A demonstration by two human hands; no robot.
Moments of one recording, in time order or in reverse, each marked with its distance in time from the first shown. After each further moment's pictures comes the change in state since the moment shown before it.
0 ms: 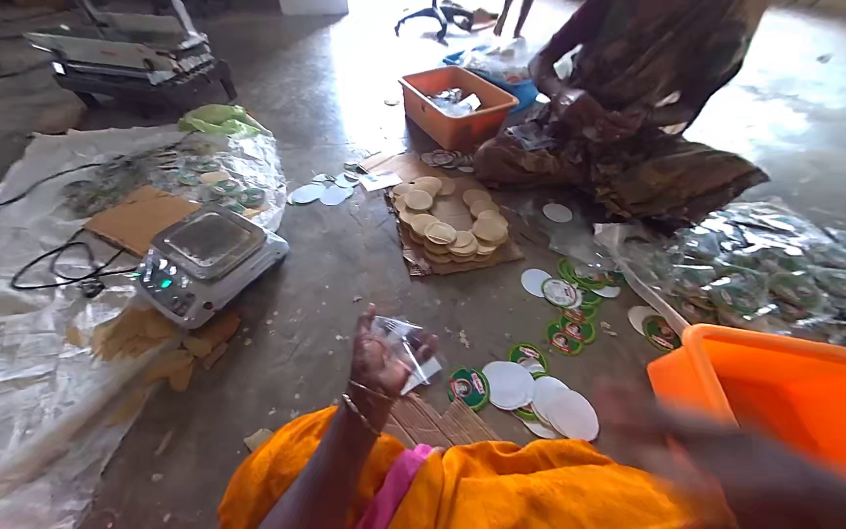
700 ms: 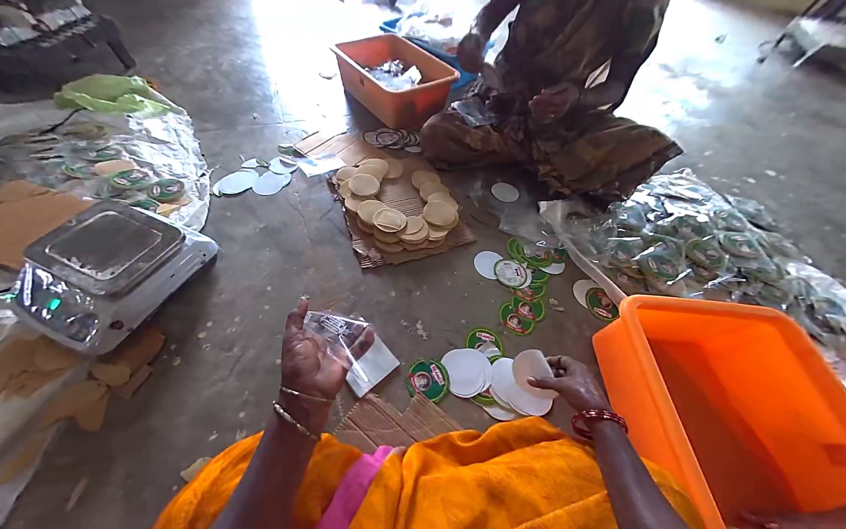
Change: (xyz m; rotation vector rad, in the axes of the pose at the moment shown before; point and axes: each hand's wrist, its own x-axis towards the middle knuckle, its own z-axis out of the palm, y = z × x) left_hand 0.014 0.013 0.001 0.091 0.080 0.120; right_hand -0.025 0.290 -0.065 -0.287 0.299 1.049
